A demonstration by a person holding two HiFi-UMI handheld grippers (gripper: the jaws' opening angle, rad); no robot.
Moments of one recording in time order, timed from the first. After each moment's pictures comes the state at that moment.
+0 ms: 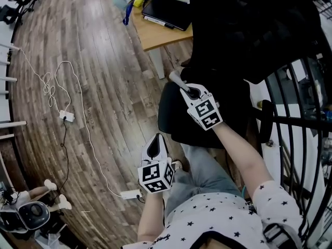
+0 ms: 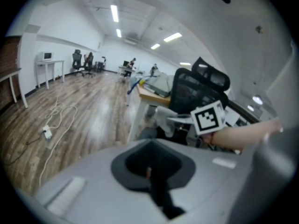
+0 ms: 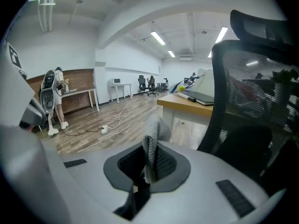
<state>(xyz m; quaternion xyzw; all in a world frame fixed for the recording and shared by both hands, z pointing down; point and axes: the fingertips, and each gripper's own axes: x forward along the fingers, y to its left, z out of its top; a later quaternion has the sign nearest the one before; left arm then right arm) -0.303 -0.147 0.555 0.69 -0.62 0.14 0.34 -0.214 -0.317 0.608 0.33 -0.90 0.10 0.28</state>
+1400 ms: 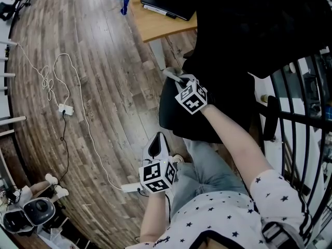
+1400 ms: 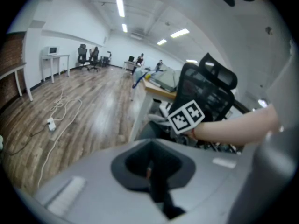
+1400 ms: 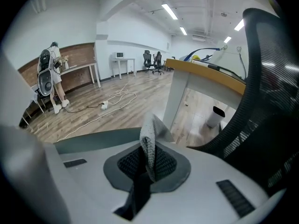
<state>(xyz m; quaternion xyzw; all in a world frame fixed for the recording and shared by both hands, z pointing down) -0.305 -0.141 0.578 0.66 -0.63 0.15 0.38 -0.238 -0.339 0.703 0.29 -0.85 0.10 0.42</state>
